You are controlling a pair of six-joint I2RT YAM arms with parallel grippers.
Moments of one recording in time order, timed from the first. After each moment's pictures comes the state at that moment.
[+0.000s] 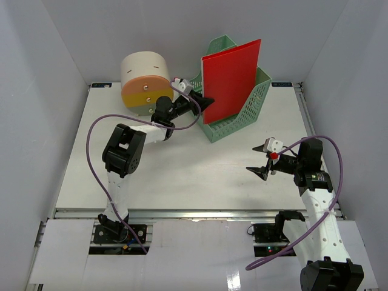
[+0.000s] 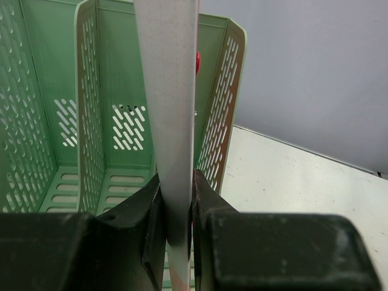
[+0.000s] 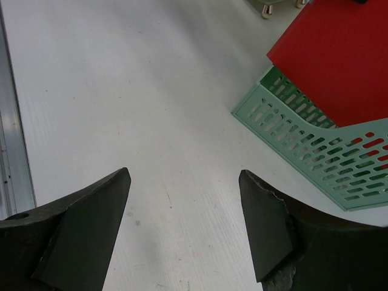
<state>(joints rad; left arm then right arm) -0.45 2.14 1.36 1.13 0.67 -0.34 -0.05 0.73 0.64 -0.50 -1.12 -0.85</state>
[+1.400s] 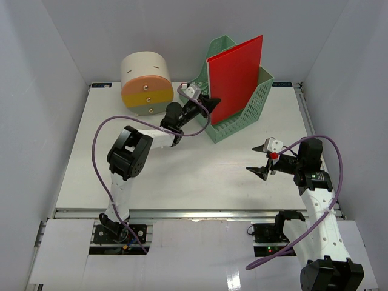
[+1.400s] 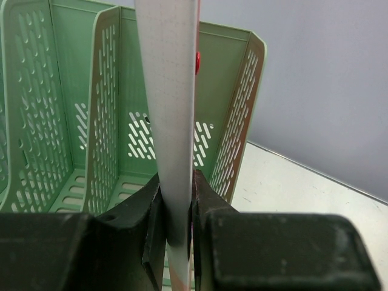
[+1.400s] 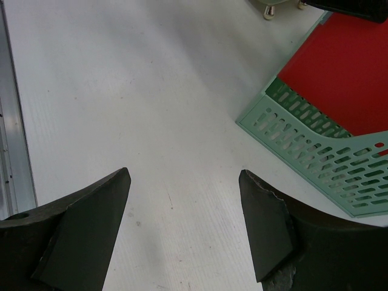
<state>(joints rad) -0.55 2.14 1.33 1.14 0.41 -0.28 -0.05 0.73 0.64 -0.50 -1.13 -0.85</state>
